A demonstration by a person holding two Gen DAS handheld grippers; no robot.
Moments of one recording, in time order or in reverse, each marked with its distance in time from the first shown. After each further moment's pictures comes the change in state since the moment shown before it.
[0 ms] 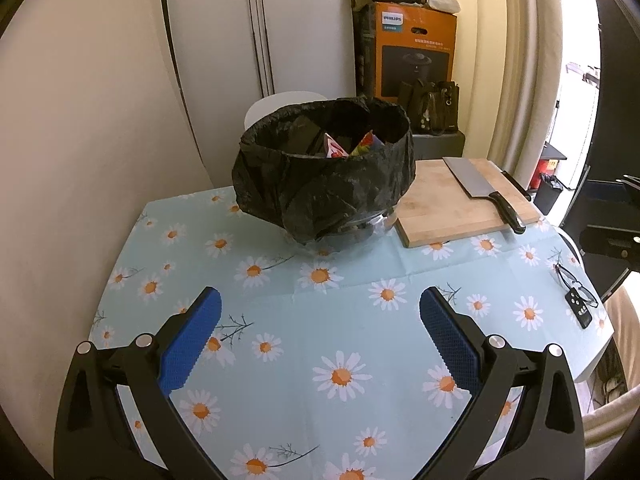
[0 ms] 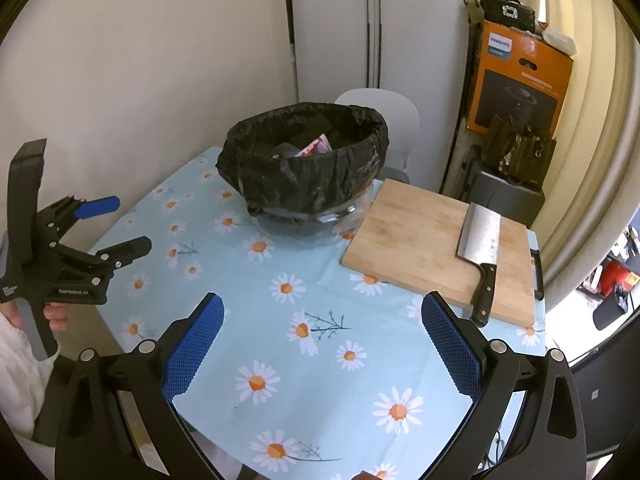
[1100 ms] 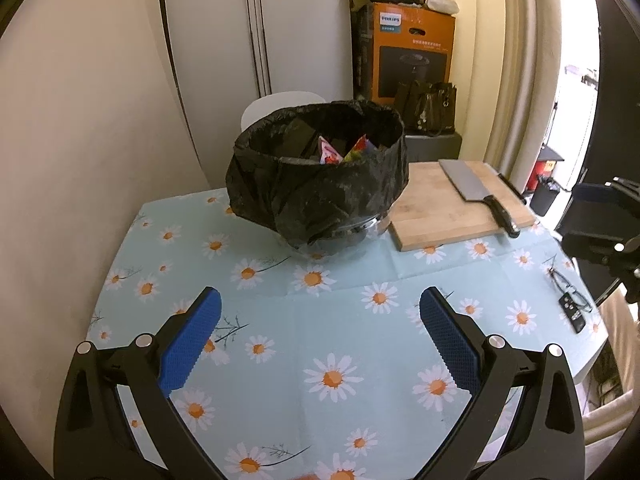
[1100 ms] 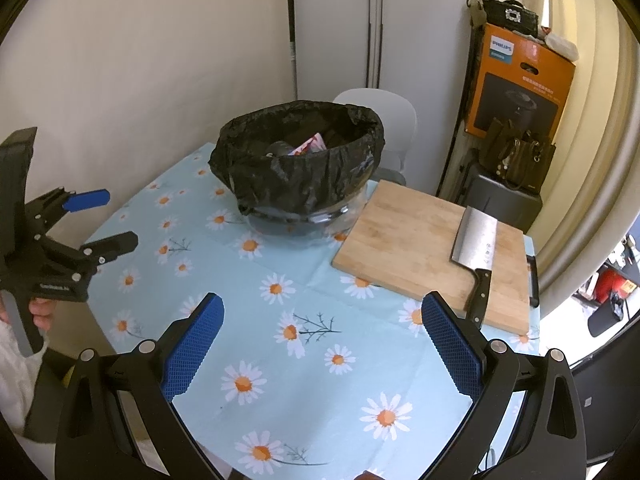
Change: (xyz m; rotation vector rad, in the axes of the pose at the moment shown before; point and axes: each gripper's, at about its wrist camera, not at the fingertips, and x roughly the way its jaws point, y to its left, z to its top) left arm -0.004 -0.007 0.008 -0.010 0.000 -0.009; right arm 0.008 -0.008 0.002 -0.028 0.002 -0.010
